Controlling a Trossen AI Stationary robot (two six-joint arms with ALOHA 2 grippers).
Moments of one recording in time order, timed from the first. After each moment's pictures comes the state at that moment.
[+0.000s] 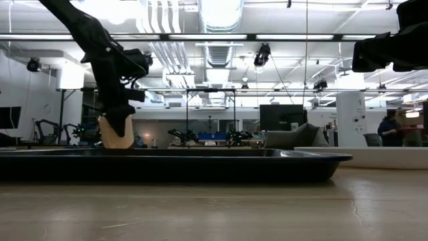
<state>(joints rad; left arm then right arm) 0.73 1.36 0.77 -0.53 -0.26 0.16 0.07 0.03 0.02 0.00 -0.16 -0.20</state>
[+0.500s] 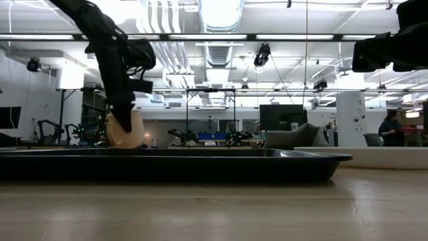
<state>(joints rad) 0.58 1.35 0.84 -0.65 -0.15 0.20 0.07 0.03 0.02 0.00 -0.16 -0.20</state>
